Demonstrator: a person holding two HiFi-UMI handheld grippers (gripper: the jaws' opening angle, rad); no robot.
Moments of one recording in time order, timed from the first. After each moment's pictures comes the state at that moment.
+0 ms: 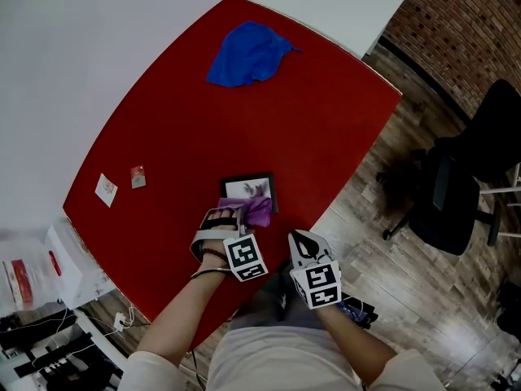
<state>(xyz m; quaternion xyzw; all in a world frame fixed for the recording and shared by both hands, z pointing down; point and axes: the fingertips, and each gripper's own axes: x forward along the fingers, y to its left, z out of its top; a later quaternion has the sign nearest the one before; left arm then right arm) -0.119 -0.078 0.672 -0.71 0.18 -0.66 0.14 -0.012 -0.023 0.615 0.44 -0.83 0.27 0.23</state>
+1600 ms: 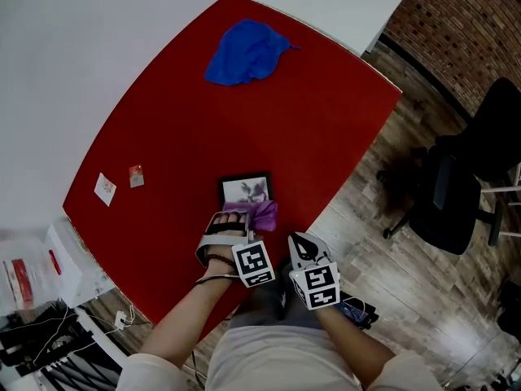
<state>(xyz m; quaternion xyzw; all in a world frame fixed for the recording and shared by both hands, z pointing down) -0.097 -0.066 0.666 -0.70 0.16 -0.68 0.17 -0.006 -0.014 0.627 0.44 -0.82 0.28 0.24</state>
